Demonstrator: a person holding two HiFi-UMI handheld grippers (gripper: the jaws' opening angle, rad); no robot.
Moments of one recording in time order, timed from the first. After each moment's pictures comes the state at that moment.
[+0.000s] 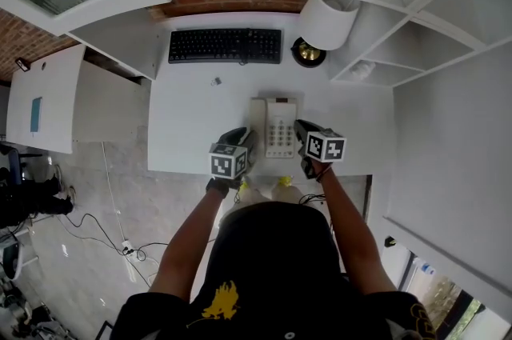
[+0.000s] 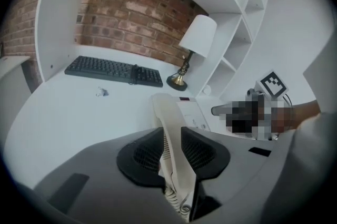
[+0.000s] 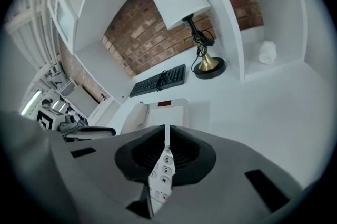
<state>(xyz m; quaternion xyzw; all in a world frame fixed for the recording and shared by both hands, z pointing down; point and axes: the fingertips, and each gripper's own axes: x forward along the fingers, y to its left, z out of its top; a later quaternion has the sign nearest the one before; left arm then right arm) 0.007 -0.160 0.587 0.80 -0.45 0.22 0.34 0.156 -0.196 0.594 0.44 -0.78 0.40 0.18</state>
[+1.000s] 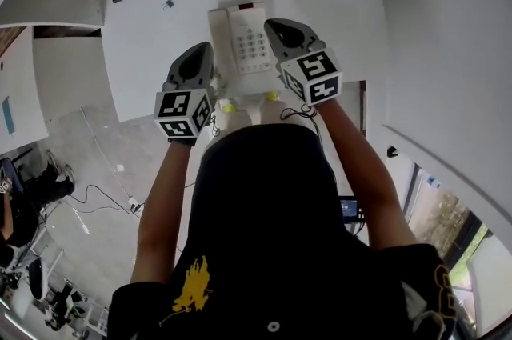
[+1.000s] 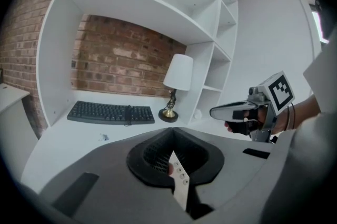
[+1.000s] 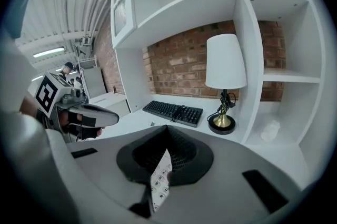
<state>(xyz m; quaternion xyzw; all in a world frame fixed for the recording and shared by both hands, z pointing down) 0.007 -0.155 0.476 0.85 -0.47 0.14 0.20 0.132 -0.181 0.466 0.43 -0.87 0.15 0.18</state>
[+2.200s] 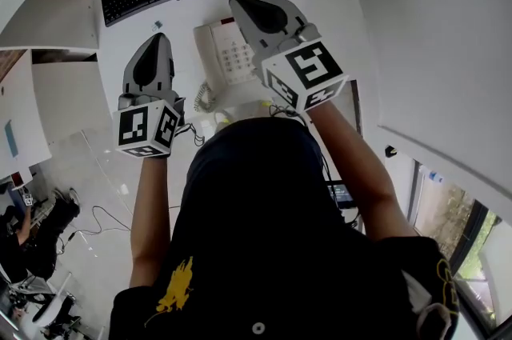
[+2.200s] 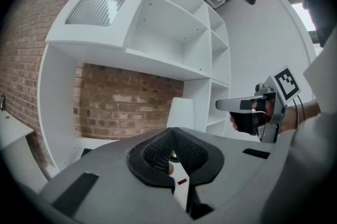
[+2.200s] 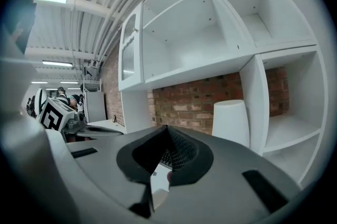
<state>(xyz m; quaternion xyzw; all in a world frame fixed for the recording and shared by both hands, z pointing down) -0.008 -0.185 0.332 0.86 -0.51 0.06 0.08 0.121 -0.200 0.289 0.45 -0.89 0.05 0.03</state>
